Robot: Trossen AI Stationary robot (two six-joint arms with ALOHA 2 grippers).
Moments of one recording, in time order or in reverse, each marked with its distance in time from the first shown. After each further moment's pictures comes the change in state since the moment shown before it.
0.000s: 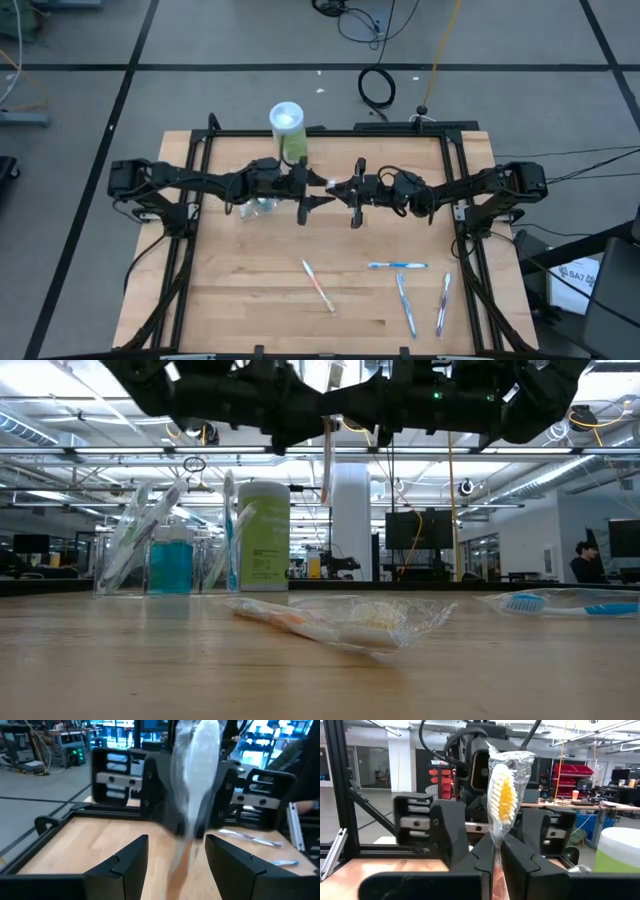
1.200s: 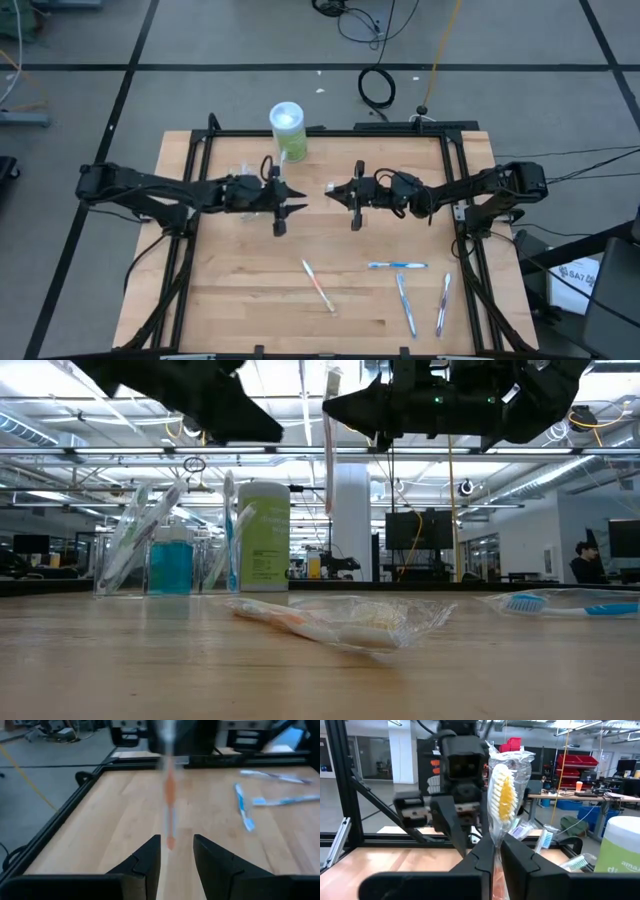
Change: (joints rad) left arm -0.148 -0.286 -0.107 -0.431 -0.313 0.076; right arm 0.010 0.001 0.000 -0.052 -0.003 0.001
